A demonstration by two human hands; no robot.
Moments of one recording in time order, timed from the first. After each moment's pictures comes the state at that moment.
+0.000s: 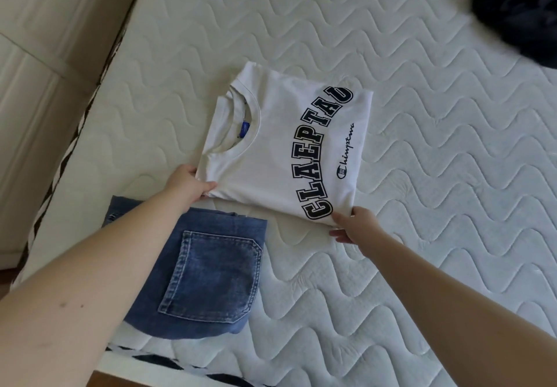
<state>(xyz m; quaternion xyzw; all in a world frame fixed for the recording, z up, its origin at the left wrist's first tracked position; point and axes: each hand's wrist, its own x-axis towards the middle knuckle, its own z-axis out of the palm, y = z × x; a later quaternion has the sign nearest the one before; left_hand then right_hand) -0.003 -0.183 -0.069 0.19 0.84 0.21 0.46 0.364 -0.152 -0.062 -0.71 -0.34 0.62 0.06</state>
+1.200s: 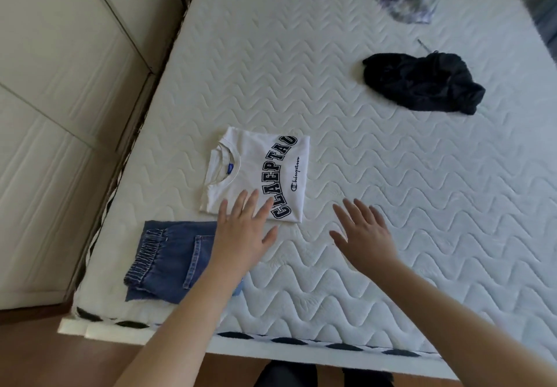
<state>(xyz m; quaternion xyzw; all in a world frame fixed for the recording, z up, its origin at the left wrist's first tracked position) 0.208 -0.304 0.210 0.72 0.69 -0.05 0.09 0.469 -0.264 0.189 -0.57 -0.81 0.11 -0.09</state>
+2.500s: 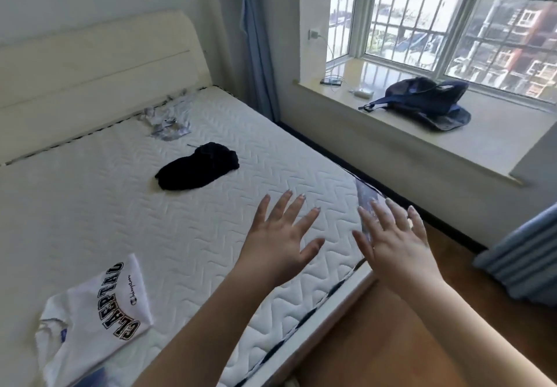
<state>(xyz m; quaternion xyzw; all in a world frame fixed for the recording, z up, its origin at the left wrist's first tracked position) 0.686 -0.446 0.459 0.96 0.28 0.00 -0.02 0.867 -0.579 0.425 -0.87 -0.49 -0.04 0.01</state>
